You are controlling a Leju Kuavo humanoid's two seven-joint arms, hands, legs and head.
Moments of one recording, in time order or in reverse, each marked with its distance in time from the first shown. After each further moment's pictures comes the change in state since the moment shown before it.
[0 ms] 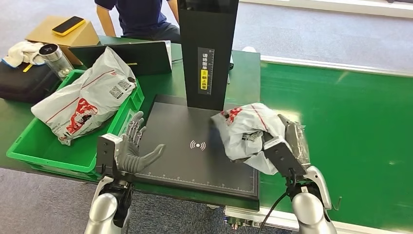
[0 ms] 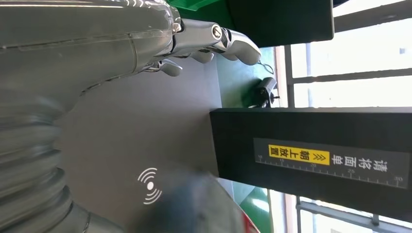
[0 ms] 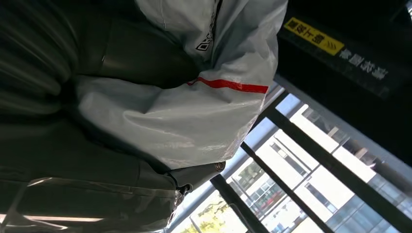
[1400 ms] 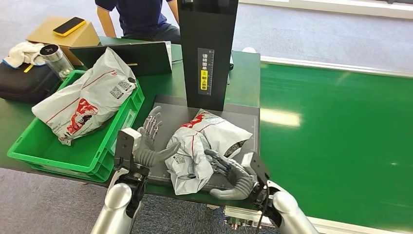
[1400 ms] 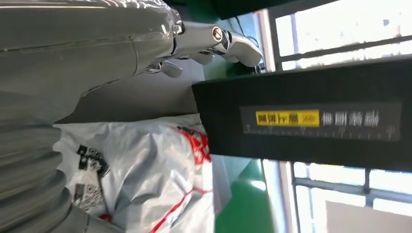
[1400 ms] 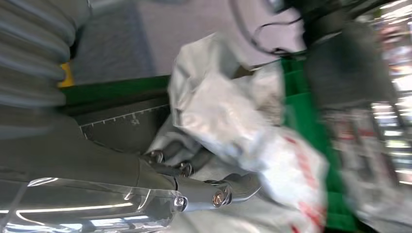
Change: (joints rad) left arm -0.104 0.043 -0.126 0.155 -0.008 0.032 -0.070; right arm -0.113 -0.089 0.293 0.505 -0.853 0.596 -0.117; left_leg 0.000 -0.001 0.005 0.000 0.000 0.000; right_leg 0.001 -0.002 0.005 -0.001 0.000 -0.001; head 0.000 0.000
